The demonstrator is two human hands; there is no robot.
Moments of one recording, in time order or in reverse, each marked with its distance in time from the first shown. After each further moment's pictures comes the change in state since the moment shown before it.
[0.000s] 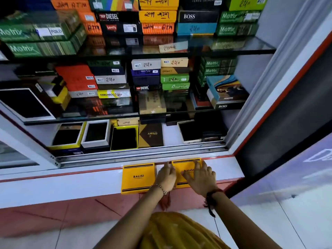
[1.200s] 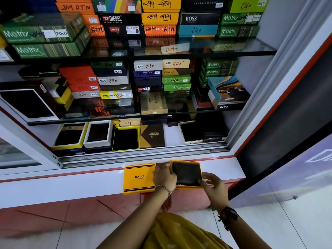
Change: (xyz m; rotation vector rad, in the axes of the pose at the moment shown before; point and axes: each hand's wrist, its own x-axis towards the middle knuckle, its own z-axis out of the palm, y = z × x) left_hand 0.014 -0.018 0.013 0.220 0.179 -0.072; right_hand -0.017 0.053 0.038 0.893 0.195 0.108
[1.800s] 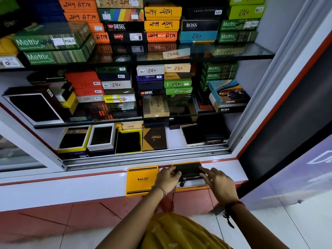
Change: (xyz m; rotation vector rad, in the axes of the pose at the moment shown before) left_hand -0.007 0.000 -0.025 -0.134 -0.160 0.177; right_hand 0.023 -0.011 -0.020 -0.829 0.089 -0.570
